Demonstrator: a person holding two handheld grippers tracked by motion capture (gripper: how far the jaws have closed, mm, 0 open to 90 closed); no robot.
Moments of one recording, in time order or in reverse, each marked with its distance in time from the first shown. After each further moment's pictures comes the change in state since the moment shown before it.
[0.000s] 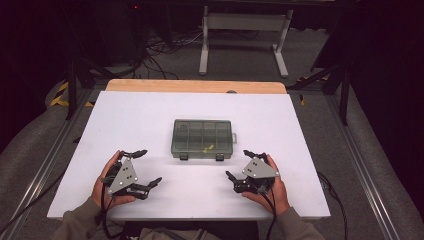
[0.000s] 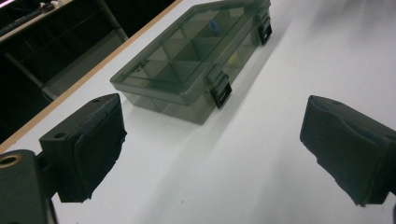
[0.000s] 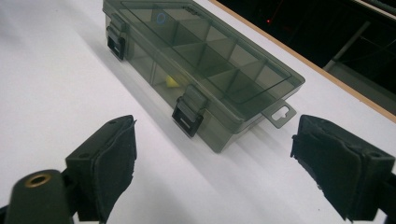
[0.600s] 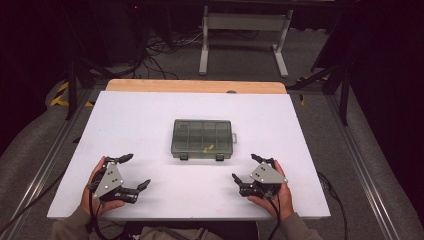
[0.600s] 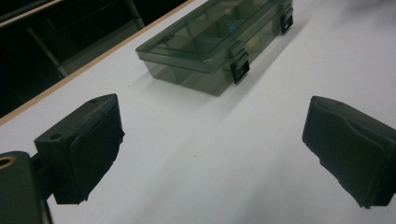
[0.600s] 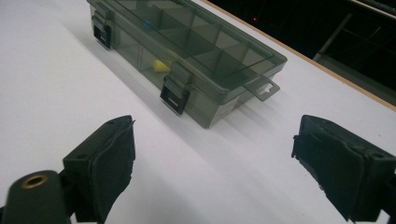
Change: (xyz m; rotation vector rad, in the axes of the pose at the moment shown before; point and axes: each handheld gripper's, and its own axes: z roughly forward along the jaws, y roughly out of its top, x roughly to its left) left arm 0.003 -0.025 -0.024 -0.004 0.065 -0.119; right arm -0.001 -0.020 -0.012 -0.009 -0.052 0.049
